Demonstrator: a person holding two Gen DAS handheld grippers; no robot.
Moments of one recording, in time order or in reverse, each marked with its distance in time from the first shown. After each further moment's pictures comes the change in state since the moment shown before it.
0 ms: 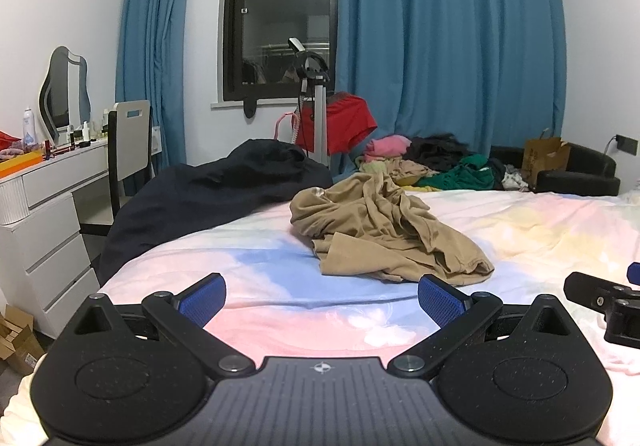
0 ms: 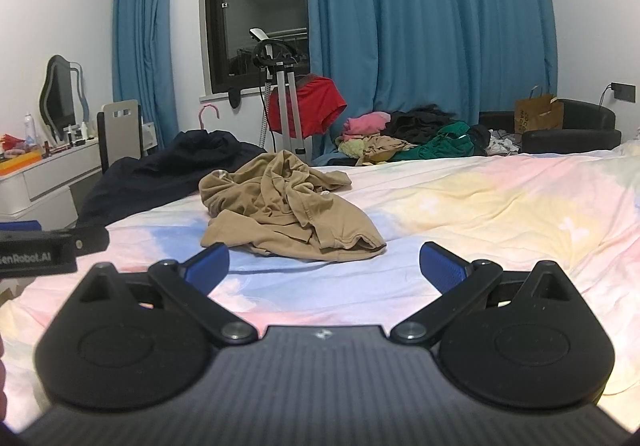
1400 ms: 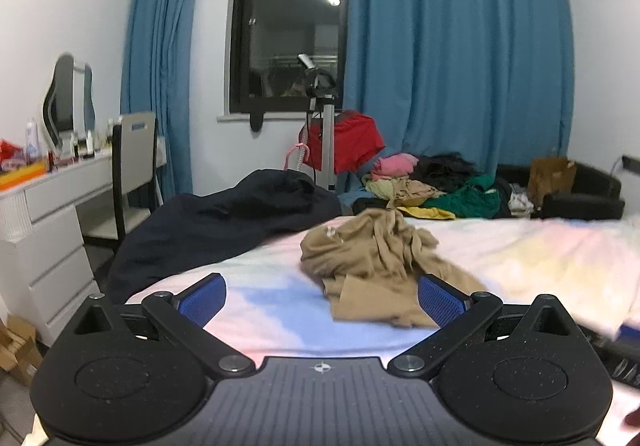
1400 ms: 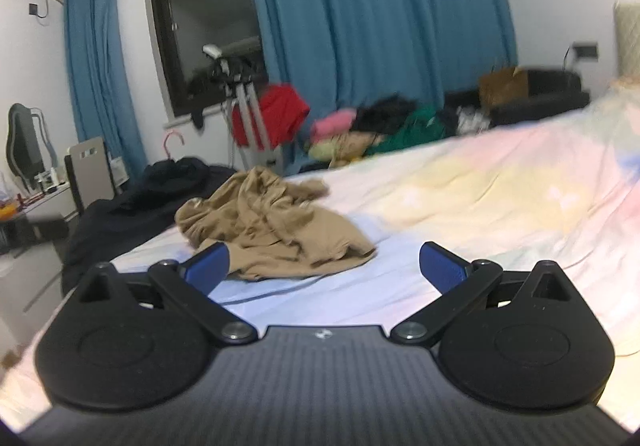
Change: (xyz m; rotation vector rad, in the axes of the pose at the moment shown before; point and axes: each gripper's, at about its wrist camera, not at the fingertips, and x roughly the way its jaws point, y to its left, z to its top) left arm 0.018 0.025 0.067 -0.046 0.000 -0.020; right arm 0.035 0.007 0.019 0.185 0.029 -0.063
